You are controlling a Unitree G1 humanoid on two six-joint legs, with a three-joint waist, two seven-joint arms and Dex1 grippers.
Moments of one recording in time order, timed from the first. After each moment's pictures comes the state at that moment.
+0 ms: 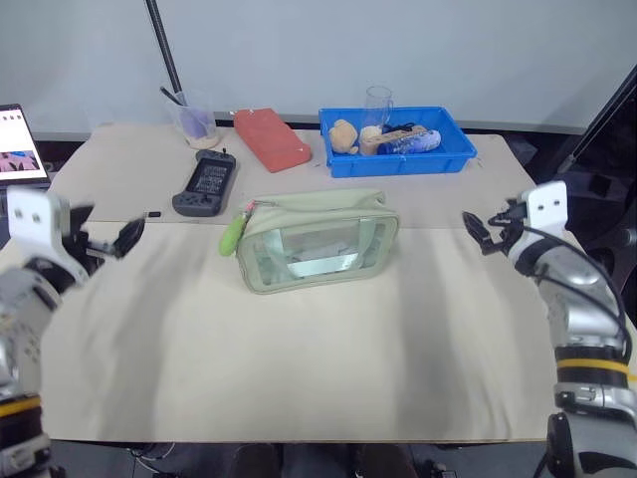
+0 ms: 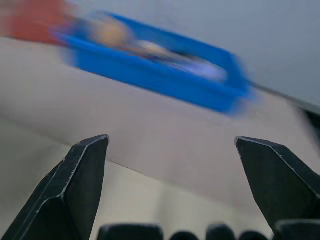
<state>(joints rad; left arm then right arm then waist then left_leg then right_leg) -0.31 0.89 0.48 -0.17 -0.59 0.58 -0.61 -0.57 -0.65 -0.20 0.19 0.26 0.29 0.62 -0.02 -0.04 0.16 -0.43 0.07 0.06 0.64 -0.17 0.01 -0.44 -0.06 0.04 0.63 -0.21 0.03</state>
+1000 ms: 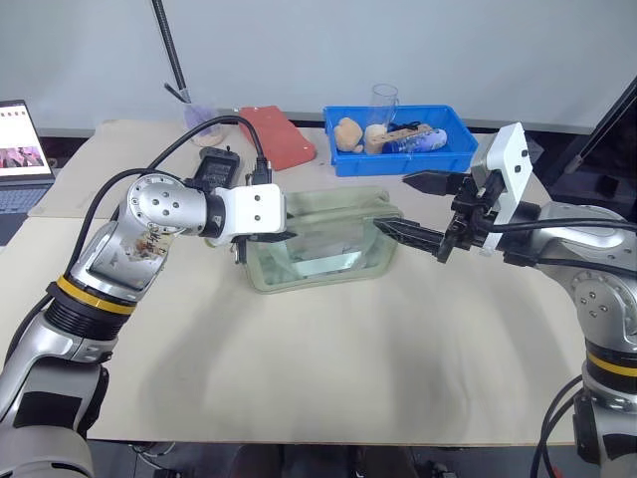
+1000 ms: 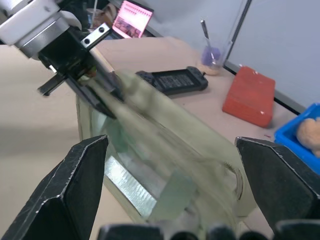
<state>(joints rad) -0.86 0.83 -0.34 -0.02 -0.05 0.15 -1.09 -0.64 -0.75 -0.11 -0.46 0.64 0.83 0.71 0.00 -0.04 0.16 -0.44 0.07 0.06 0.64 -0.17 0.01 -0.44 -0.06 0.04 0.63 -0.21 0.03</state>
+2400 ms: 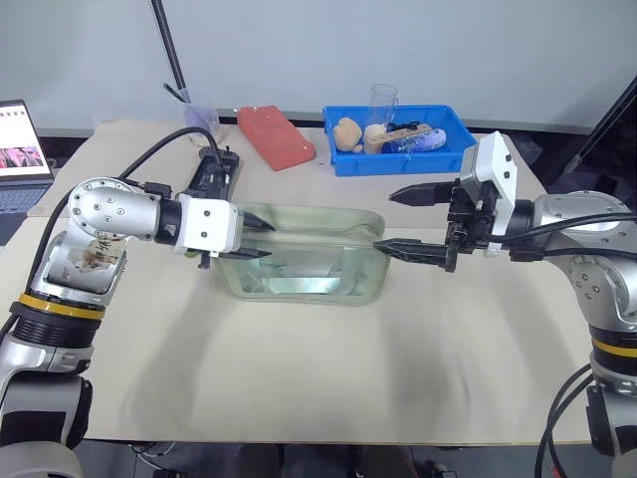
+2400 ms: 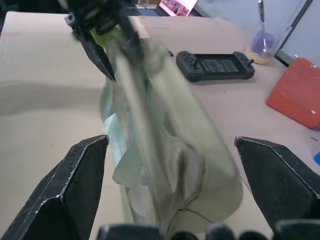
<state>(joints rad) -0.75 0.87 -0.11 -0.01 -0.26 0.07 -1.30 -0.70 -0.83 0.01 -0.33 0.56 0.71 1.00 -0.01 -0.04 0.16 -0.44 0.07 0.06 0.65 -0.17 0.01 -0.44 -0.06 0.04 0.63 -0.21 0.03</state>
